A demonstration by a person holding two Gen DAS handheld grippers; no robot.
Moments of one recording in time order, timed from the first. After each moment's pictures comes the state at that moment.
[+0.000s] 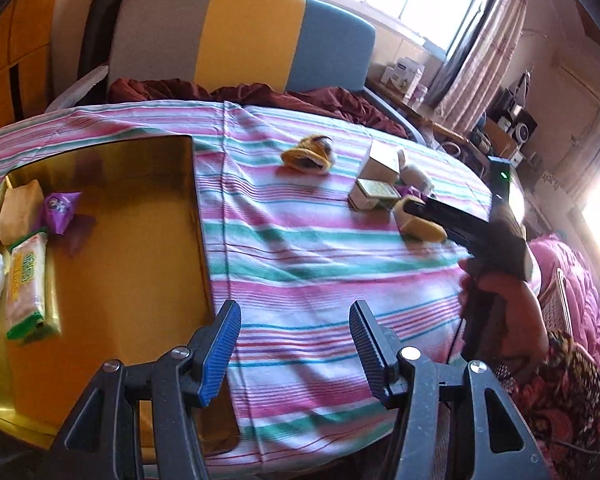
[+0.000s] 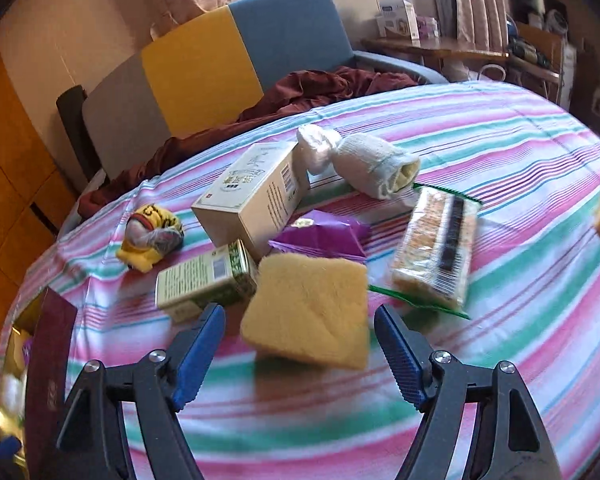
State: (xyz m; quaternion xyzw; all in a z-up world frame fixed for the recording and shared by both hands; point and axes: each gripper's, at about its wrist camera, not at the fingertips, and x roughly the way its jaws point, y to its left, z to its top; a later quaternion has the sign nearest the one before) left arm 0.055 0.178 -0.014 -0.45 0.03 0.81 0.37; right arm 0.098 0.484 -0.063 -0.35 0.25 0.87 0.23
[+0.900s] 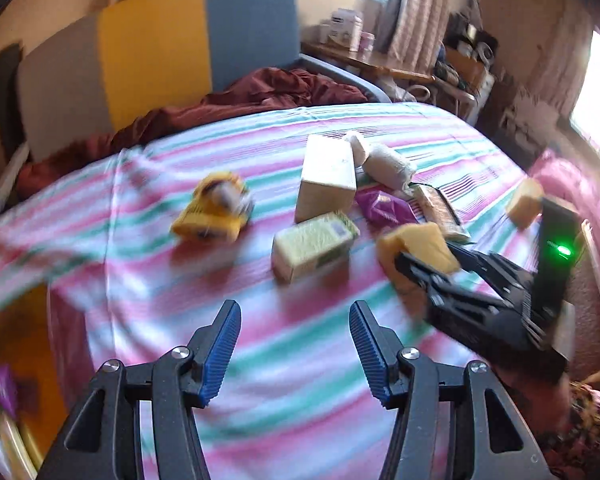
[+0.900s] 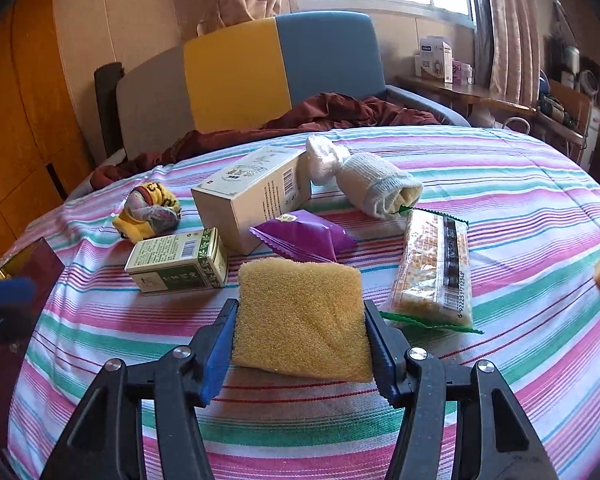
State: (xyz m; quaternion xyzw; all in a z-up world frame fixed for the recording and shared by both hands) left arm 0.007 0.351 -0.016 -0.41 0.18 0.78 0.43; right arm 0.119 0.485 -0.077 -0.33 0.15 0.91 0.20
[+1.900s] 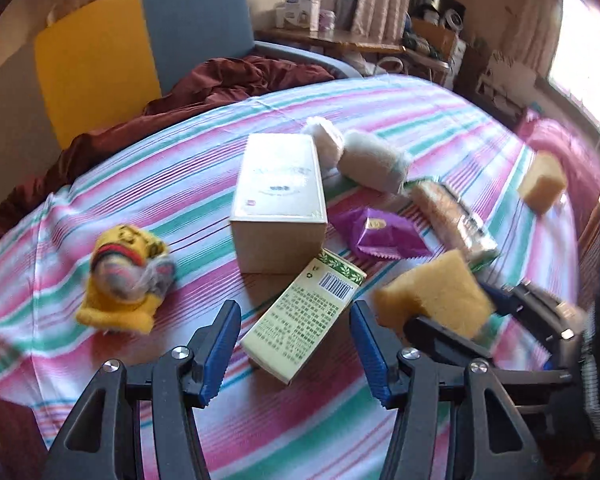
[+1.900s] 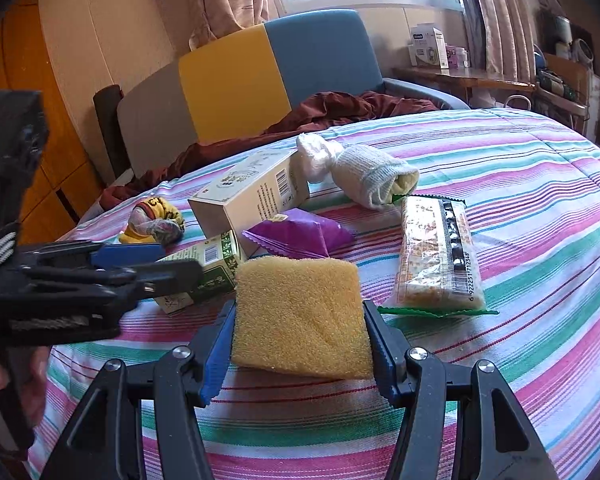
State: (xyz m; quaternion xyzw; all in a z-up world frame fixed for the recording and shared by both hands) left arm -0.010 0.425 -0.053 -0.40 0.24 0.75 0.47; right arm 0.127 0.495 -0.084 -0.31 0.20 0.91 0.19
